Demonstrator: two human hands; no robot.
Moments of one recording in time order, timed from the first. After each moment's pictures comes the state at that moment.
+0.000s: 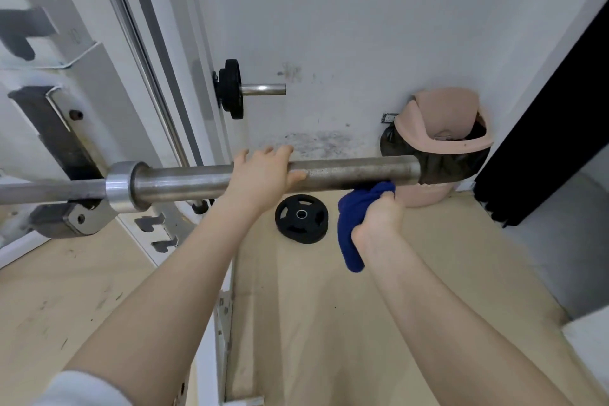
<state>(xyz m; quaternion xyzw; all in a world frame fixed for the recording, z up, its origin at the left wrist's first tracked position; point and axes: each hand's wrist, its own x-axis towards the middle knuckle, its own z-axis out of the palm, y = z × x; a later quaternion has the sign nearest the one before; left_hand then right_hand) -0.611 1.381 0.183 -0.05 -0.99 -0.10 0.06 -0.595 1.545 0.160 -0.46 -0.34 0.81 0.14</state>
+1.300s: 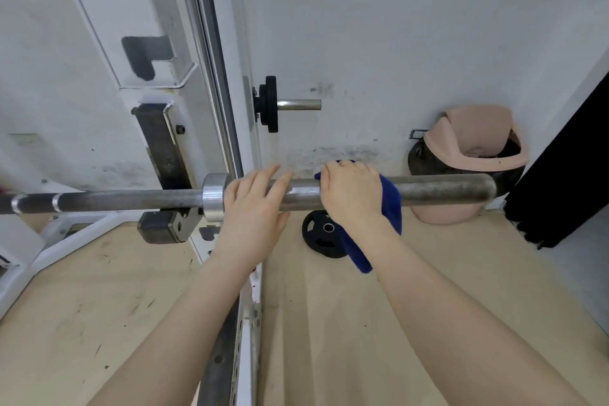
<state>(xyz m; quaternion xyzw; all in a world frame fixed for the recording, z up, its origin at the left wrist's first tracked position) -0.550 1.263 0.158 -0.07 -0.96 -0.06 0.28 -0.616 1.413 0.167 0.14 -0.96 0.08 0.21</state>
